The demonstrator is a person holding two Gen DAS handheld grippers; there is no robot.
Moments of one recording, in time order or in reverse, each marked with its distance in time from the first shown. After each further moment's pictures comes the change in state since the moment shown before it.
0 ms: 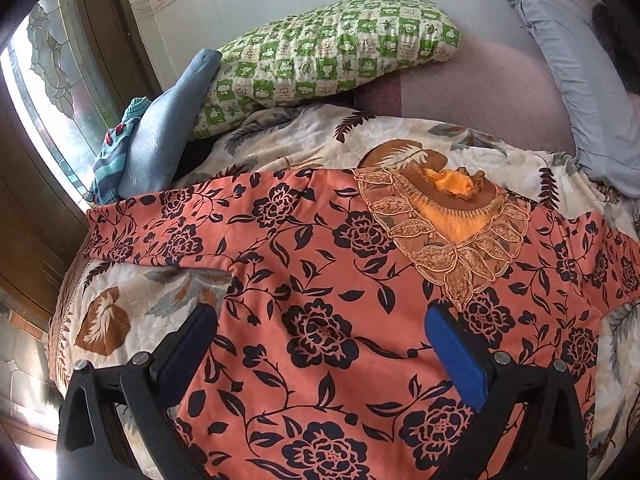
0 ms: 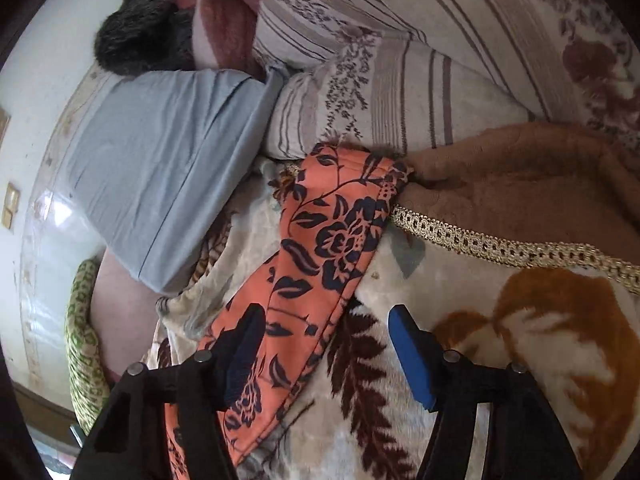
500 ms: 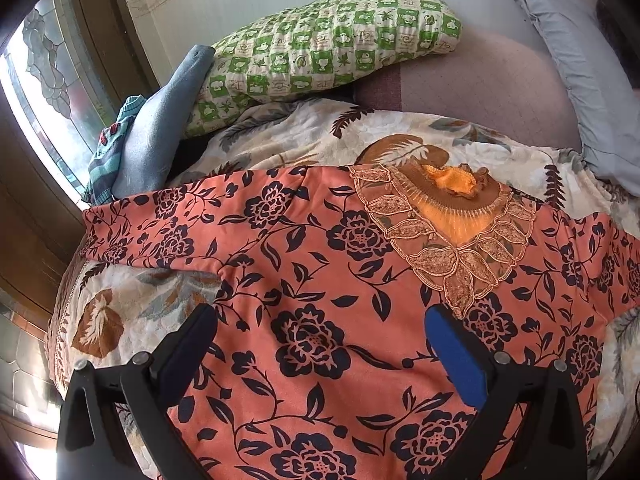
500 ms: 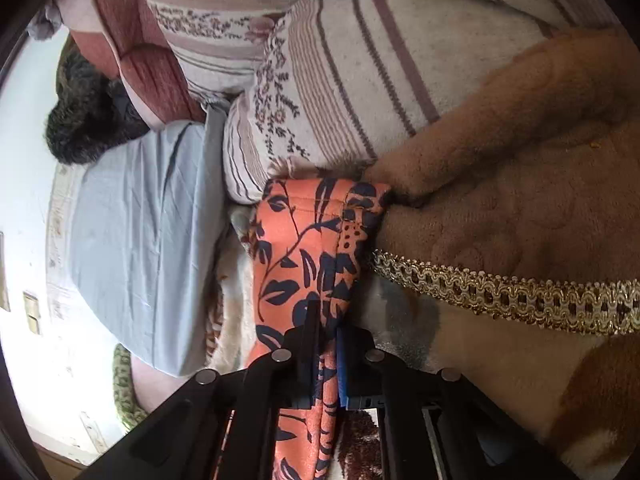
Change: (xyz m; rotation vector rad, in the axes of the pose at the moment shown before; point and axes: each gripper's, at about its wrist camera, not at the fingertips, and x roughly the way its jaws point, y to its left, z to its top) left arm 0.009 -0.008 0.006 0.000 0.012 0.012; right arm 0.043 -0.032 0.022 0.271 -0.066 0.177
